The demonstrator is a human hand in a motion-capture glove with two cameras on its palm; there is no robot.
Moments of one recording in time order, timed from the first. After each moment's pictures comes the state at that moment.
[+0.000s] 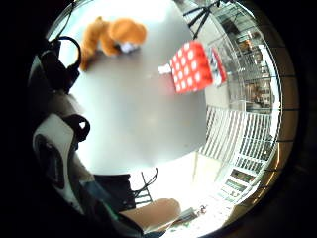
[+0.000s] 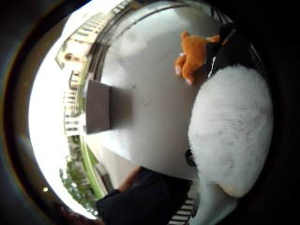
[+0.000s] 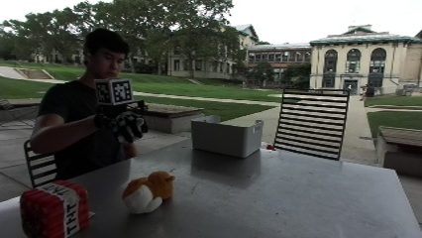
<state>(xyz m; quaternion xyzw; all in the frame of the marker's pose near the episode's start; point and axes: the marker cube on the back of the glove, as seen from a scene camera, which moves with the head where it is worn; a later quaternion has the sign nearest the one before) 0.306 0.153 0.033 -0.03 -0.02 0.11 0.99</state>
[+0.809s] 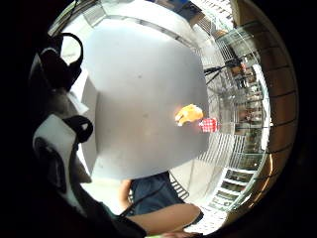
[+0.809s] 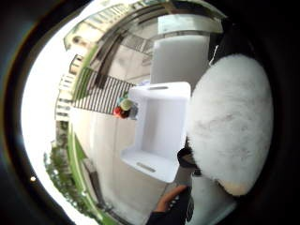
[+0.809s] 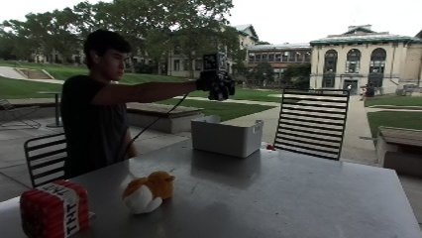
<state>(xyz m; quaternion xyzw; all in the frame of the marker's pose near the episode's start) -0.085 -0.057 -0.056 -0.01 0.03 0.01 1.00</state>
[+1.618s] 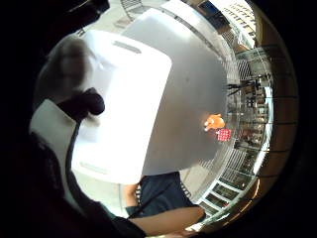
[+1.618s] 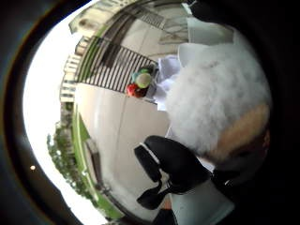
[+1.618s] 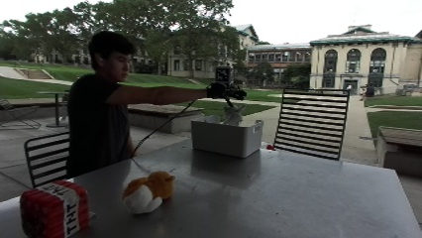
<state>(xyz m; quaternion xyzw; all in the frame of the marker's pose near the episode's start) -0.174 -0.060 0.001 -0.07 -0.02 -0.14 0.99</state>
